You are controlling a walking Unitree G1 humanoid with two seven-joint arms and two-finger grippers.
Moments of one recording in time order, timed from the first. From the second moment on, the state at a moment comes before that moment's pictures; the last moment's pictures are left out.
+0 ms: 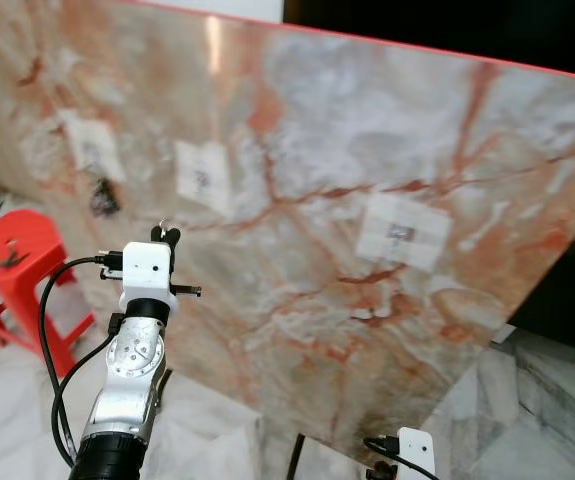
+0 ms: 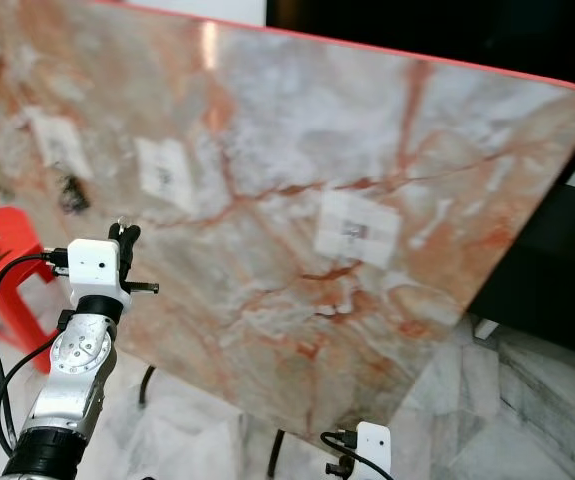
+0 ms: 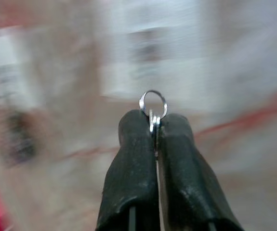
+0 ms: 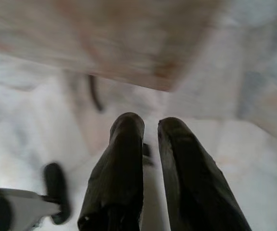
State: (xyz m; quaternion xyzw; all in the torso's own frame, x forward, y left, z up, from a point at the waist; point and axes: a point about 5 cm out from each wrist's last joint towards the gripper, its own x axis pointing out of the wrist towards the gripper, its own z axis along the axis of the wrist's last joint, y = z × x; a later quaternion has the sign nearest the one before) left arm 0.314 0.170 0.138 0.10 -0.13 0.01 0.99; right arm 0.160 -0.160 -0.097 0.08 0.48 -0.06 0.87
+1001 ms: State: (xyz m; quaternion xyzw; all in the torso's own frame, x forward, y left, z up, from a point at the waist) left arm 0.305 0.183 0.139 0.10 -0.14 0.04 0.98; right arm 0.169 -0.156 -0.093 0.09 0.47 -0.05 0.88
